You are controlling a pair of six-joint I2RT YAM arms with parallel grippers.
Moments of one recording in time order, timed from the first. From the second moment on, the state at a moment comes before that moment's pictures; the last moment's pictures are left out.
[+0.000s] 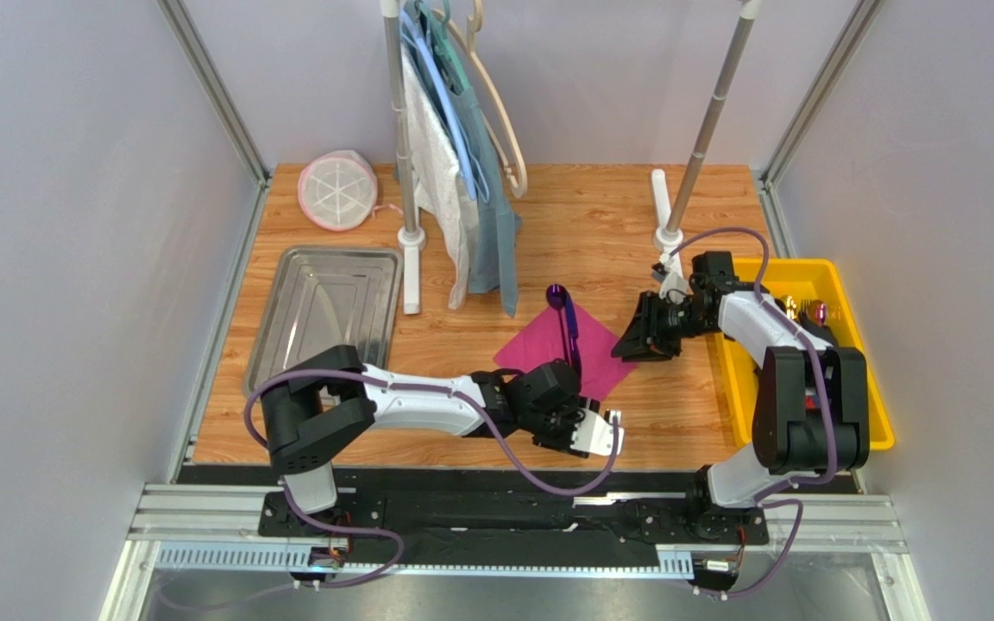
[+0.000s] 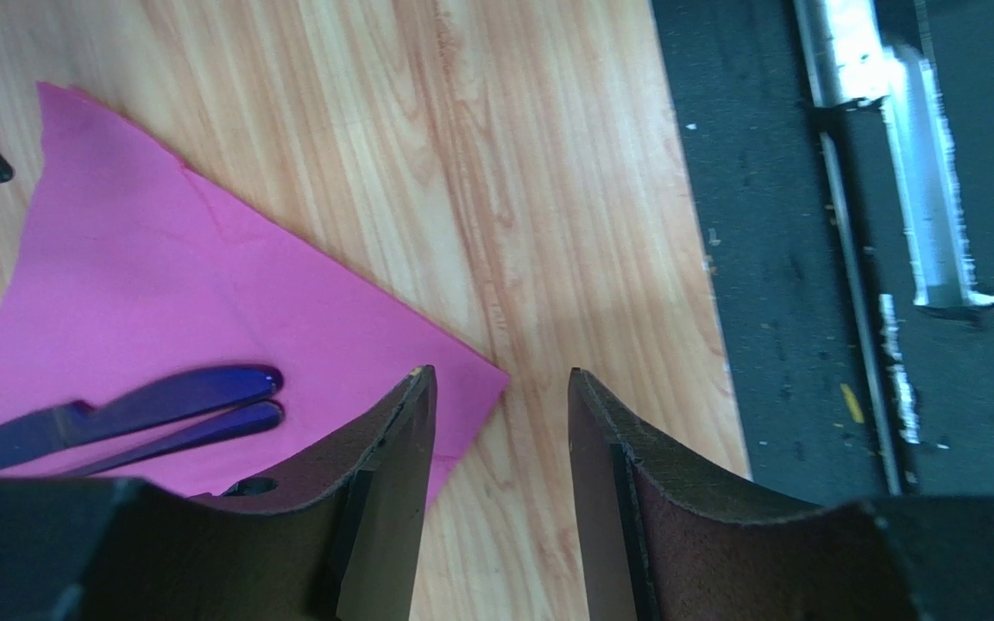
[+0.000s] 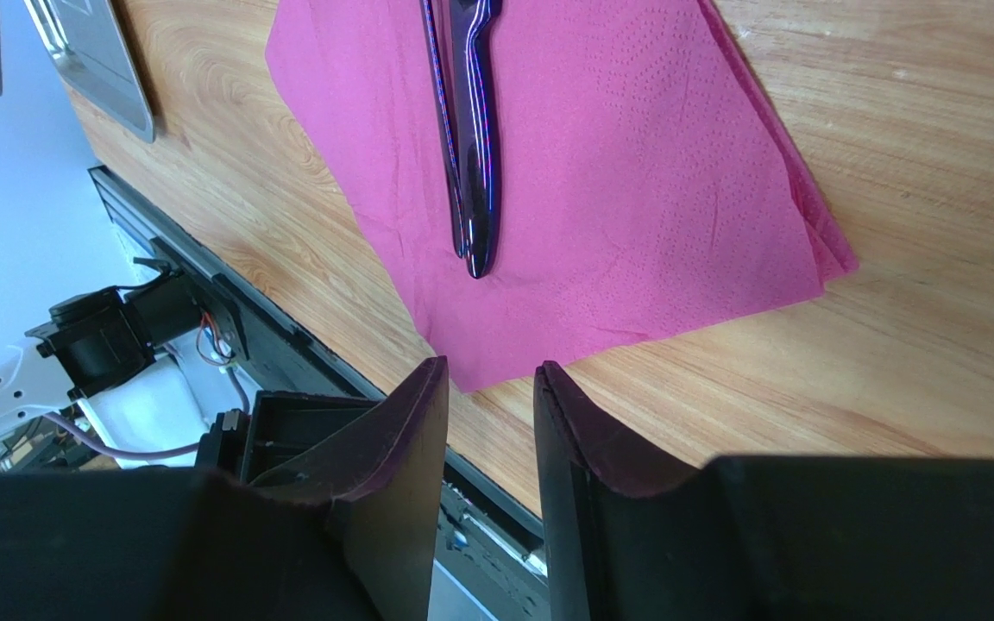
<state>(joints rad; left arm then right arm) -1.23 1.76 0.98 -0.01 0.21 0.63 -0.01 1.54 0.91 -0.63 -0.74 0.16</state>
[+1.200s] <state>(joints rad) -1.22 1.84 1.02 -0.03 0.22 0.68 -0.01 1.51 0.92 -0.68 -0.74 0.15</state>
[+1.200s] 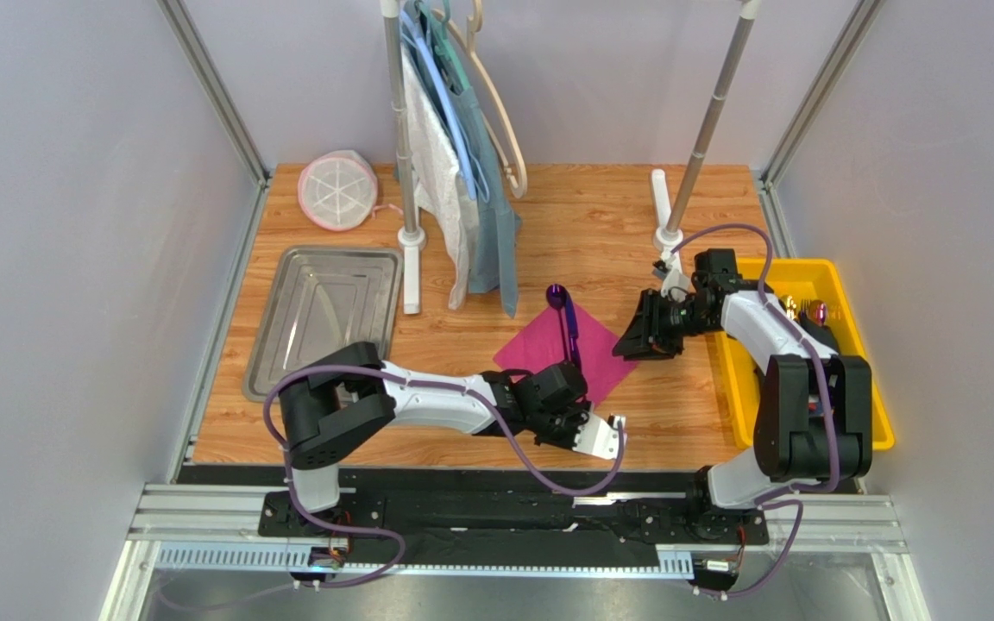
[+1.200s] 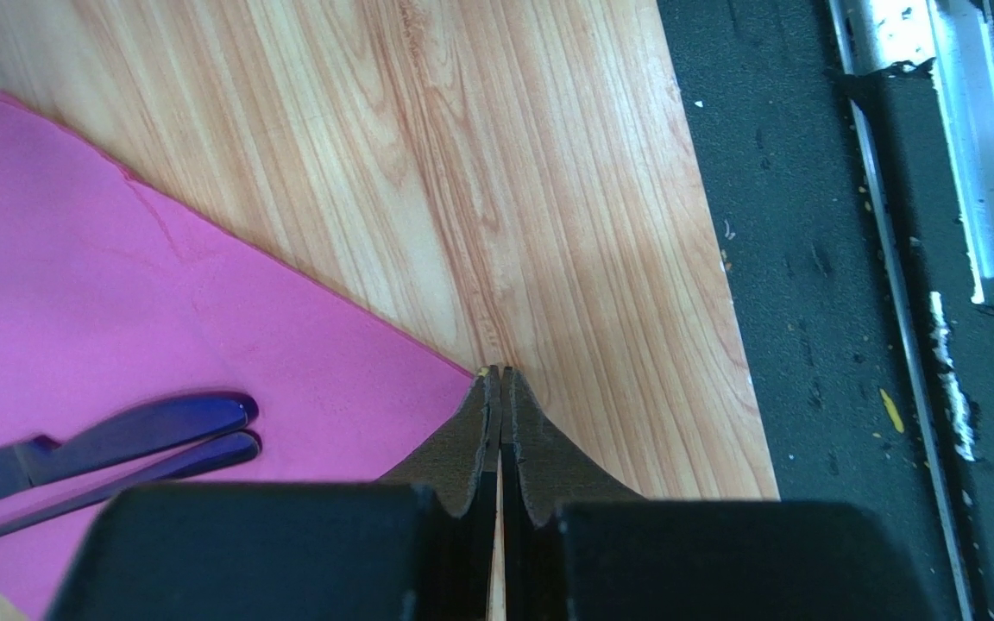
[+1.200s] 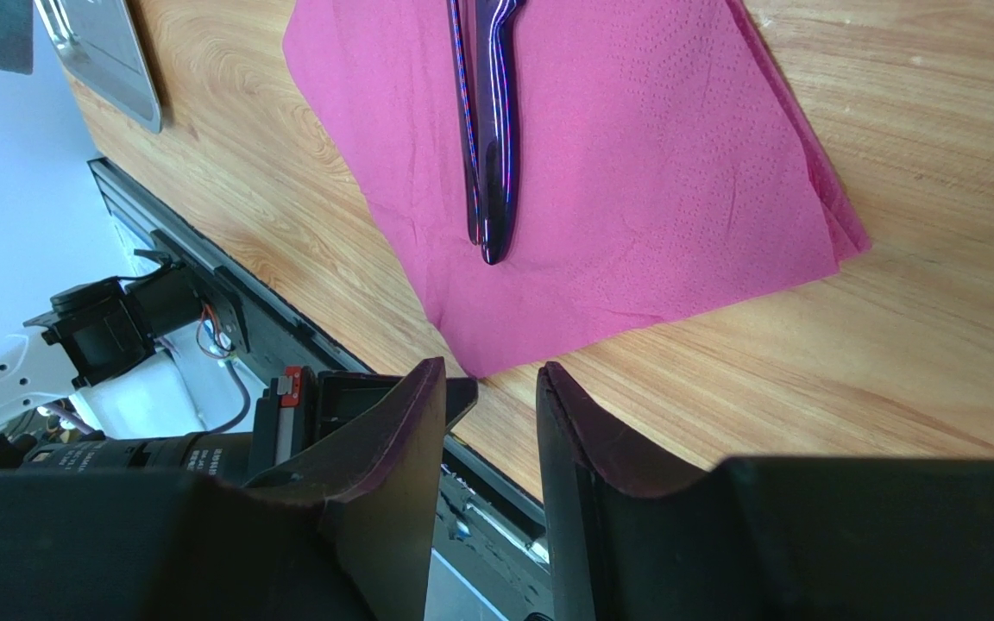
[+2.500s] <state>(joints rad) -1.16 1.93 1.17 -0.13 0.27 0.64 -0.01 1.50 0.92 -0.70 -0.74 0.14</state>
